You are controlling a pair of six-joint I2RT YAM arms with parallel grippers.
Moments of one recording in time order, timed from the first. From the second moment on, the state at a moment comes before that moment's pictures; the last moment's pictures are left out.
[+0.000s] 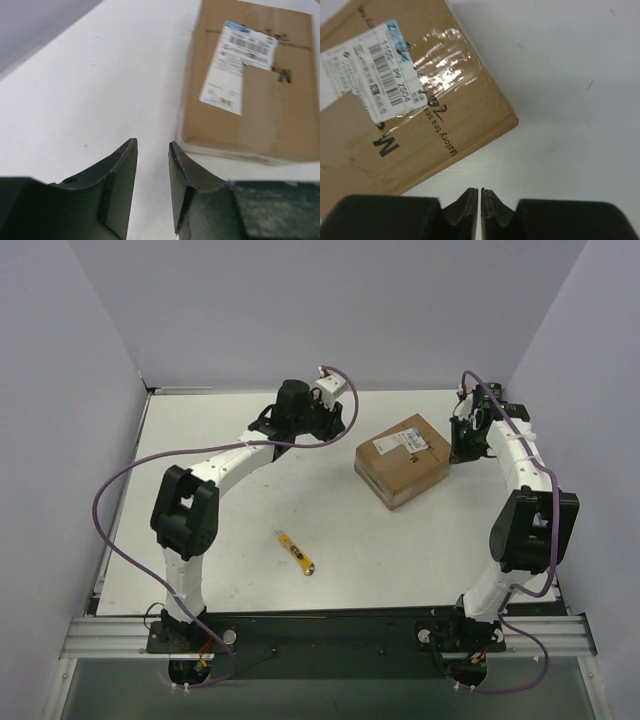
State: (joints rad) left arm -0.56 1.97 1.61 -0.02 0.33 0.02; right arm -0.08 1.74 1.54 -0.87 -0.07 -0.06
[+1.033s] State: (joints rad) left arm -0.56 1.63 1.11 -0.14 0.56 0.16; right arm 0.33 2.27 1.99 -0.79 -0.05 -0.11
